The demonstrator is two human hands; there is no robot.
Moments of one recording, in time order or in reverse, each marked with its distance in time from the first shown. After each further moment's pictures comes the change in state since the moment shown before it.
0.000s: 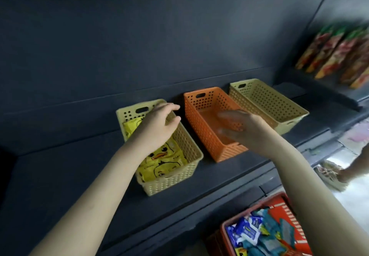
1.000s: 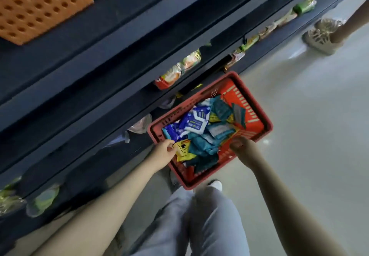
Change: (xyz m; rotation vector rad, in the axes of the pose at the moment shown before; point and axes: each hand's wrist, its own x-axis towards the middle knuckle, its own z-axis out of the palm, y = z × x) left_hand -0.188 -0.004 0.535 -0.001 -0.799 -0.688; right_hand -0.316 0.467 0.228 0.345 -0.282 0.925
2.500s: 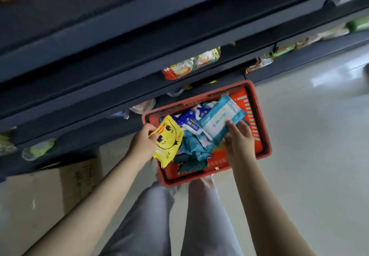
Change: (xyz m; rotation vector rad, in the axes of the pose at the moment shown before) left_hand -0.020 0.048 -0.006 -0.345 0.415 -0.256; right_hand 0.051 -0.058 -0.024 1.215 0.000 0.258
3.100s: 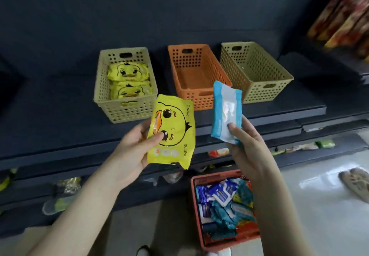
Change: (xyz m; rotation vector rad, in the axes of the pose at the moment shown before) left_hand -0.182 0.009 -0.354 -1.130 -0.269 0.461; right_hand -0.334 -0.082 0.203 -0.053 -0.873 -0.369
